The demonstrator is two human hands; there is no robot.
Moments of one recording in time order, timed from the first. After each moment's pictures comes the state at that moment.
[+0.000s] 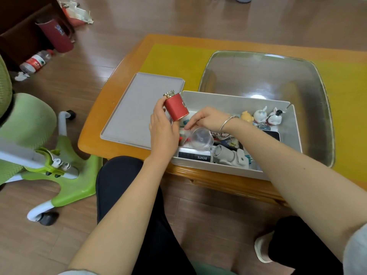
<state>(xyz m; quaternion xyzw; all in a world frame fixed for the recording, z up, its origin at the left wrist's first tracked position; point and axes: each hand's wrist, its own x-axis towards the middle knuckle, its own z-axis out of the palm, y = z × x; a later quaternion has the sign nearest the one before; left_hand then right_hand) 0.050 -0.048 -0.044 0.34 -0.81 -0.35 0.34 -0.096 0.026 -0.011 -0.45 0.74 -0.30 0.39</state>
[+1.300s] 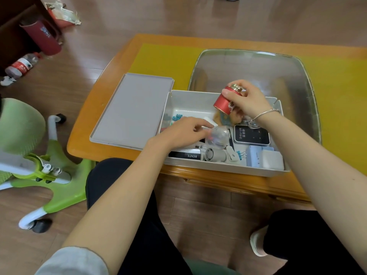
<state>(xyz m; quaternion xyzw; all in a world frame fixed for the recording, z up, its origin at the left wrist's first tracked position) 0.007 -0.033 -0.025 0.13 -0.90 -0.41 -0.04 -0.154 0.104 0.012 -0.26 0.79 -0.51 0.21</state>
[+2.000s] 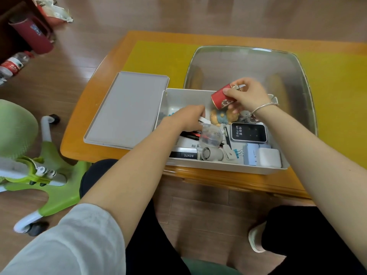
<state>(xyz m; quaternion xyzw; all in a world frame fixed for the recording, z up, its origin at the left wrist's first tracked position) -0.059 -0.051 -0.044 0.12 -0.96 -0.22 -0.10 -0.171 0.103 0.008 -0.20 0.78 -0.54 0.23</state>
